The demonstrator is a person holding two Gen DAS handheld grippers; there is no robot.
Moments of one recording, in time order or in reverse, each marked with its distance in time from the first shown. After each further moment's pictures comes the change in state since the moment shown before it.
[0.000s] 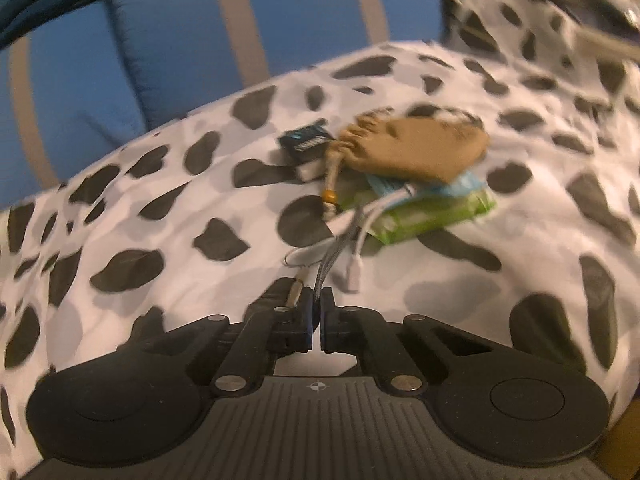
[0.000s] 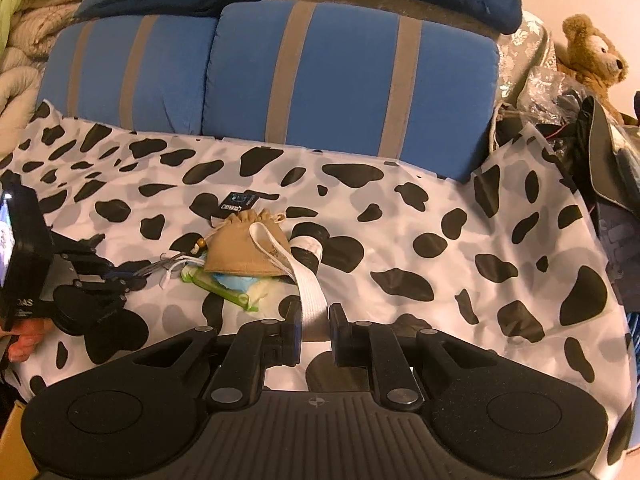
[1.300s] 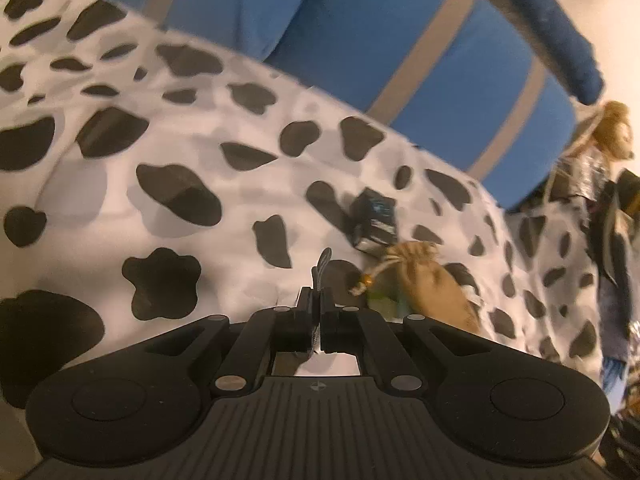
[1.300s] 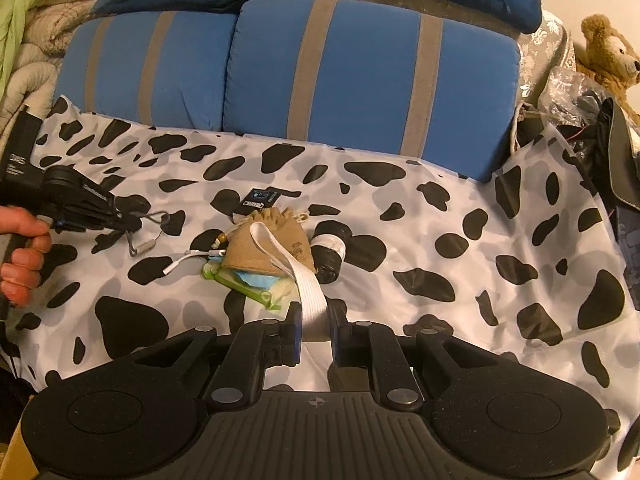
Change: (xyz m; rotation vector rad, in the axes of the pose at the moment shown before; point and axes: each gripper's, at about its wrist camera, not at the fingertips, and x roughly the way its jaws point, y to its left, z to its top) left arm -0.023 0.104 0.010 -0.751 0.004 -0.206; right arm 0.002 0.011 0.002 -0.028 0.009 0.058
